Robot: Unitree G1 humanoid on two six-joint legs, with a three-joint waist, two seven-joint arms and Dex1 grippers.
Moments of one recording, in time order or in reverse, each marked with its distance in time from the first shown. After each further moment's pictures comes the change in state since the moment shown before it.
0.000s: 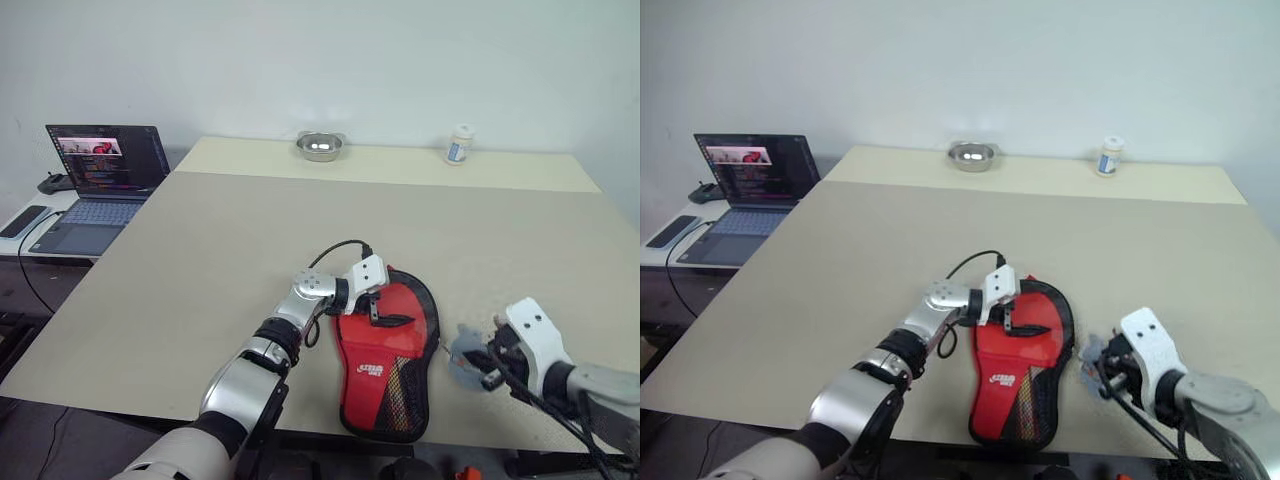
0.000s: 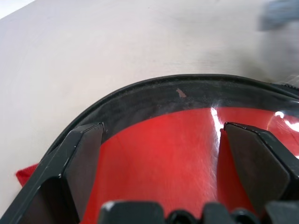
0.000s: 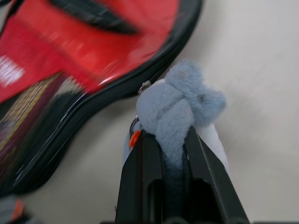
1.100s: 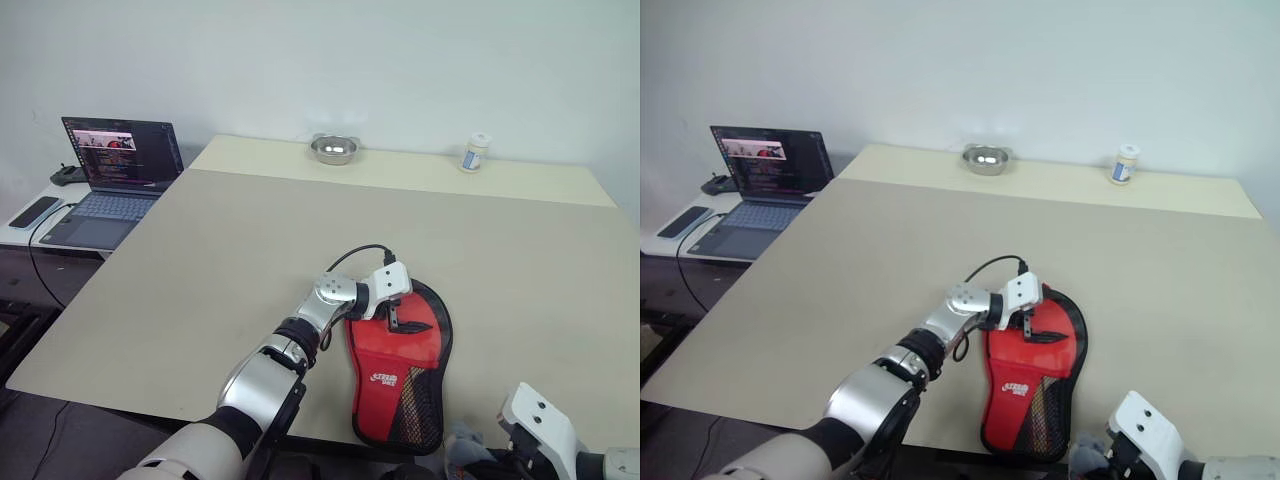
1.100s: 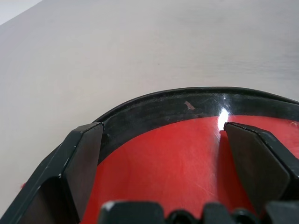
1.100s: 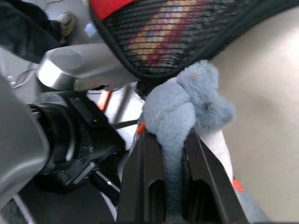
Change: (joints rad) left arm -0.038 -0.077 -0.036 0.071 0.041 -0.024 0.066; right arm 0.704 -0.629 0.007 -0.011 0.607 -0.736 -0.322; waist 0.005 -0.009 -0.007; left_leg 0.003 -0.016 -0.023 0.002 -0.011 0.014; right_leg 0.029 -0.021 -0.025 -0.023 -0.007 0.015
